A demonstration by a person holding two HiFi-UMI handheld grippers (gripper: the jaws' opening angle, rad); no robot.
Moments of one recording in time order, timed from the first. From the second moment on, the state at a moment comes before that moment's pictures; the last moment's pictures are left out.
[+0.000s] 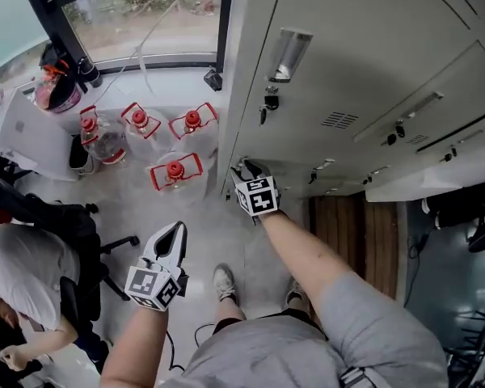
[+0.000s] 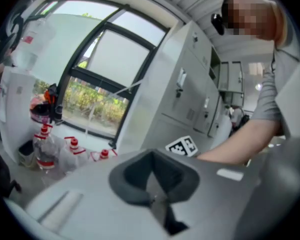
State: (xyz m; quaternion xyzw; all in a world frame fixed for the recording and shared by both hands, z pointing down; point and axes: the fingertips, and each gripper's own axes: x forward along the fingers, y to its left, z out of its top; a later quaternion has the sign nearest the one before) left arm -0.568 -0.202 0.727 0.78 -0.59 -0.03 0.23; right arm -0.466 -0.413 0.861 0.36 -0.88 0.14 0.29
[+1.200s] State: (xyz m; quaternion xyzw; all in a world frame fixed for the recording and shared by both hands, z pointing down) left arm -0.373 -0.167 0.719 0.77 -0.59 -0.01 0.23; right arm -0.248 -0.253 0.878 0.22 -0.91 0.15 0.31
